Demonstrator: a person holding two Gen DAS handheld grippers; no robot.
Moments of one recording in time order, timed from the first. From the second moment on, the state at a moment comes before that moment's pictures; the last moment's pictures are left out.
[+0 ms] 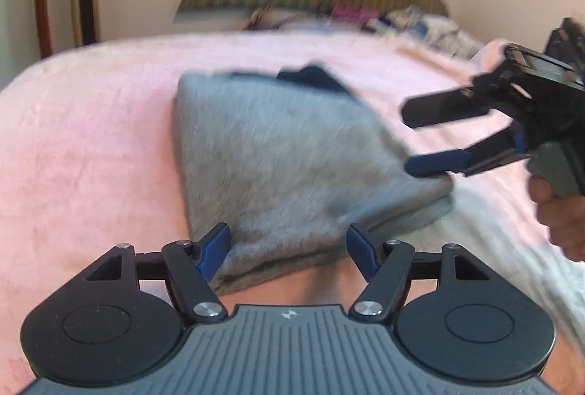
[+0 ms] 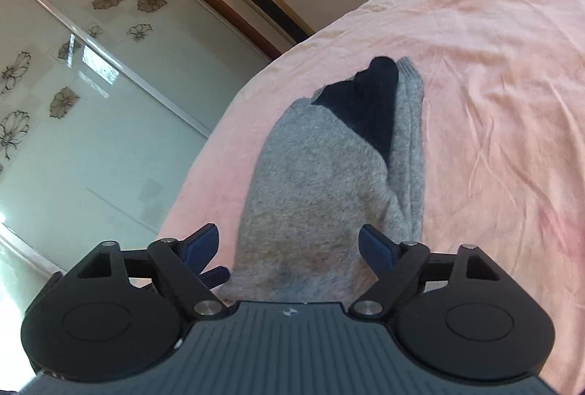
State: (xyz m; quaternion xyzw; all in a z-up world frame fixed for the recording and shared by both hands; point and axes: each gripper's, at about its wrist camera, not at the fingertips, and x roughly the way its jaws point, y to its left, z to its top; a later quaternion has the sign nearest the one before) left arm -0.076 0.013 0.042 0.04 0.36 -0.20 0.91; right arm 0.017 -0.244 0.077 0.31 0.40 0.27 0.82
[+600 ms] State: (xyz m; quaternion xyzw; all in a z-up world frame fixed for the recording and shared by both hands) left arm -0.028 0.080 0.033 -0.27 0.46 -0.17 0.83; right arm 0.015 -0.259 0.046 0.30 0.47 0.22 0.80
